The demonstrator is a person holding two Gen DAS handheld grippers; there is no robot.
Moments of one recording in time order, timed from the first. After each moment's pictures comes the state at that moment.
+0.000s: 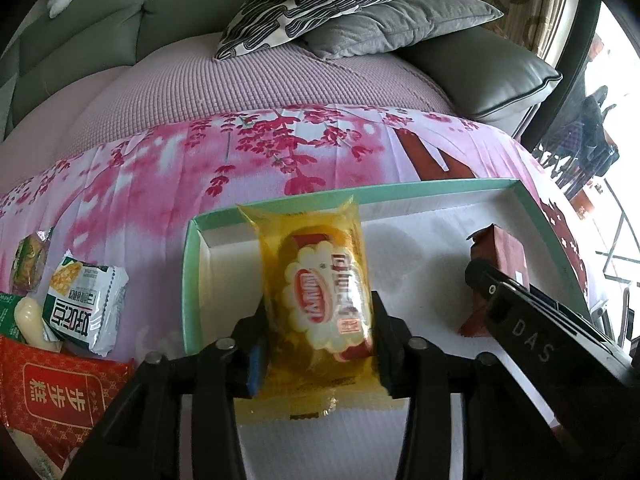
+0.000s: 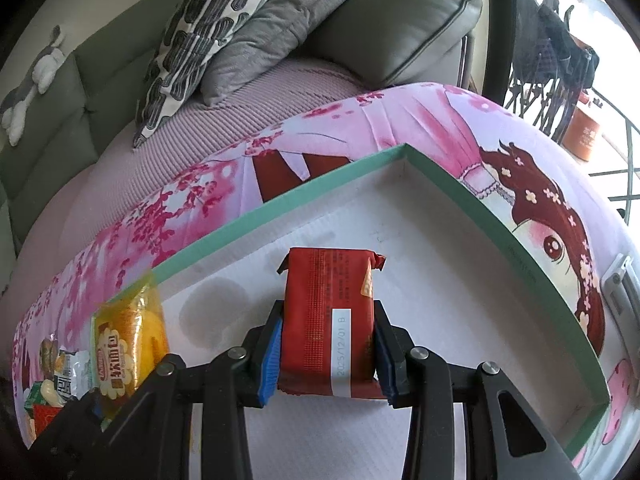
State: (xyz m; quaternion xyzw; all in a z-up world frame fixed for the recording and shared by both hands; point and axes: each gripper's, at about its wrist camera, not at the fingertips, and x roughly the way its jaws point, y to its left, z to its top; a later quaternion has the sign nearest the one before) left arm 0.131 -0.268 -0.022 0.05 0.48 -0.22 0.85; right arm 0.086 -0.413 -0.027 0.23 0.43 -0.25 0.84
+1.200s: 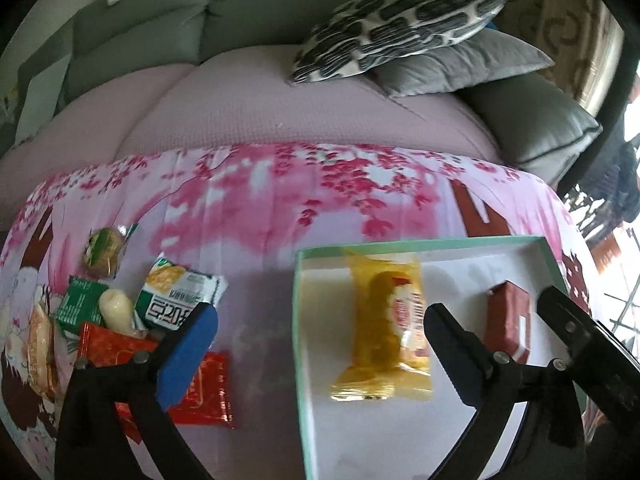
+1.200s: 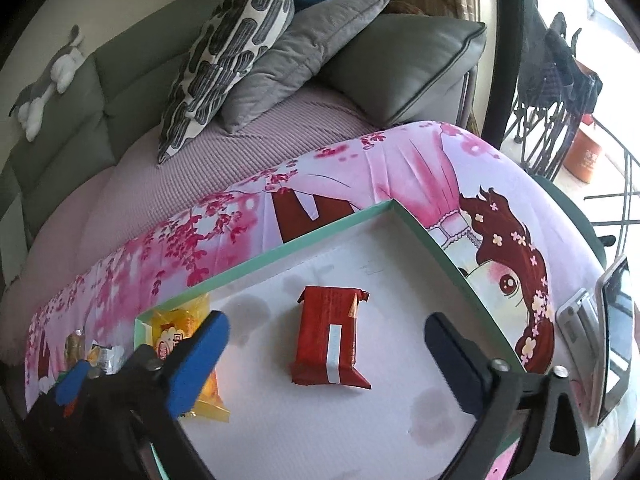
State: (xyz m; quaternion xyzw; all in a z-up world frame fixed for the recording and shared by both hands) left arm 0.136 -0.224 0.024 0.02 0.48 -0.13 0.87; right arm 0.067 -0.409 0.031 0.20 0.42 -0.23 0.86
